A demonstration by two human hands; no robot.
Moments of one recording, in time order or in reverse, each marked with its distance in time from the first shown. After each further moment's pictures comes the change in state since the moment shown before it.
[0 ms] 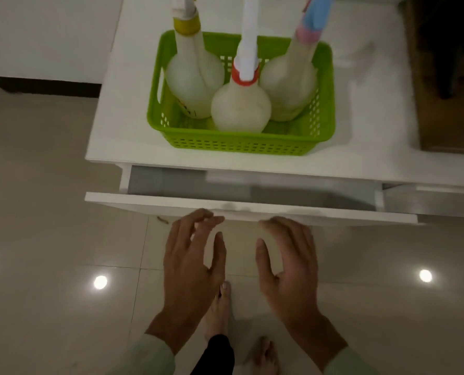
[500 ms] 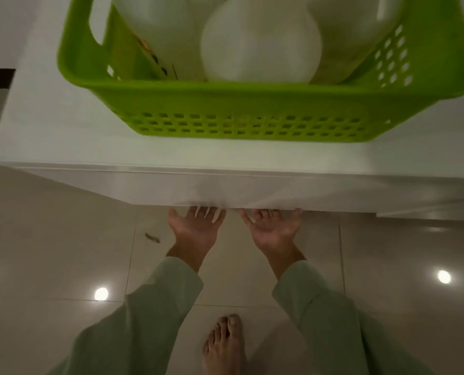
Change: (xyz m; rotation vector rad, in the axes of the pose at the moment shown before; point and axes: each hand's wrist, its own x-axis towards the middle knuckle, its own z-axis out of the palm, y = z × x) left_hand 0.108 -0.158 0.169 -1.754 0.191 -1.384; right_hand 0.086 0.149 0.204 1.897 0.339 1.366
